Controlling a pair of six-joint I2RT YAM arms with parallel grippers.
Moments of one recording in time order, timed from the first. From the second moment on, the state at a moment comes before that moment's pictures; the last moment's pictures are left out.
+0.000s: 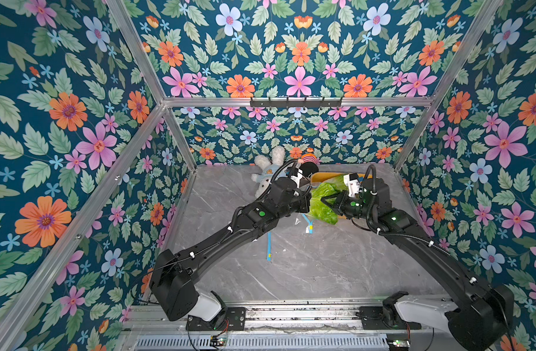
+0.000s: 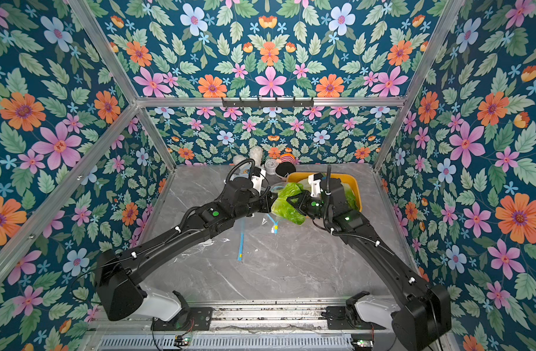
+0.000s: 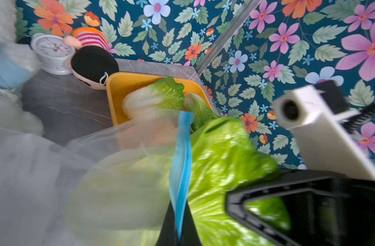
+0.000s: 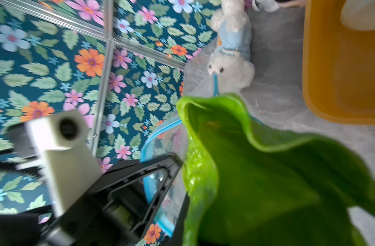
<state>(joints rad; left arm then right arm) -0.84 1.47 1.28 -0.22 0.04 -0.62 0.44 1.22 1.06 -0.30 -0.45 0.97</state>
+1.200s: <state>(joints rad) -0.81 1.46 1.16 0.07 0.16 -0.86 0.47 1.22 1.25 -0.46 -0.44 0.83</state>
